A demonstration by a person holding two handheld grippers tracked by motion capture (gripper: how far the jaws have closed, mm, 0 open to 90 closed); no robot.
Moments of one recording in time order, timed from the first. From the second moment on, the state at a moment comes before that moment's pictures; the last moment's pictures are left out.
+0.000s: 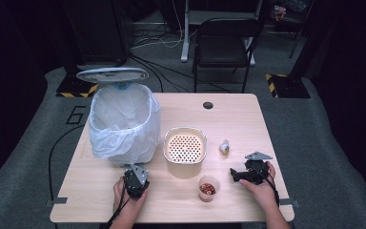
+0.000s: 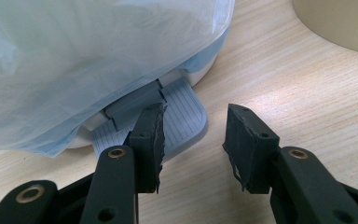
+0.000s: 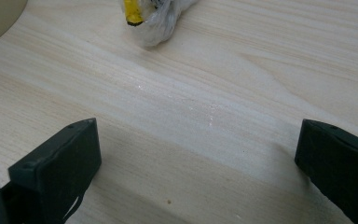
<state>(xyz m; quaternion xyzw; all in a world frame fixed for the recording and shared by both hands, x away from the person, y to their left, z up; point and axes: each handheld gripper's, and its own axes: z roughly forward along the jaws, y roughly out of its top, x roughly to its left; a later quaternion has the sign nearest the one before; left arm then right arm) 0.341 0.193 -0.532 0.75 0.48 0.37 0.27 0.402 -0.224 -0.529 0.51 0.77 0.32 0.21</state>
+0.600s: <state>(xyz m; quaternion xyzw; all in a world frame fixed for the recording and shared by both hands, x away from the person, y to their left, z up) 0.341 0.190 -0.532 0.75 0.48 0.38 0.26 0.396 -0.218 -0.512 0.53 0.76 0.32 0.21</state>
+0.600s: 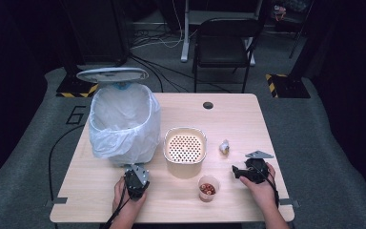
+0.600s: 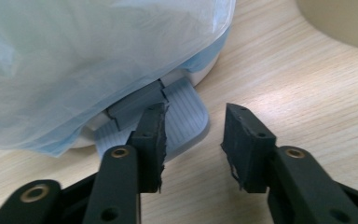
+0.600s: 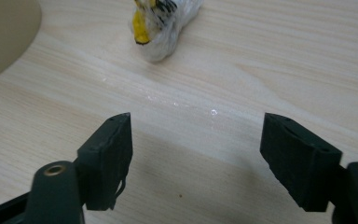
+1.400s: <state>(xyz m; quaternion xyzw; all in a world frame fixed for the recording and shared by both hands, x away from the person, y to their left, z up) 0.340 0.190 -0.533 0.75 0.48 0.39 0.25 0.428 -0.192 -0.480 0.51 0.75 0.36 0.23</state>
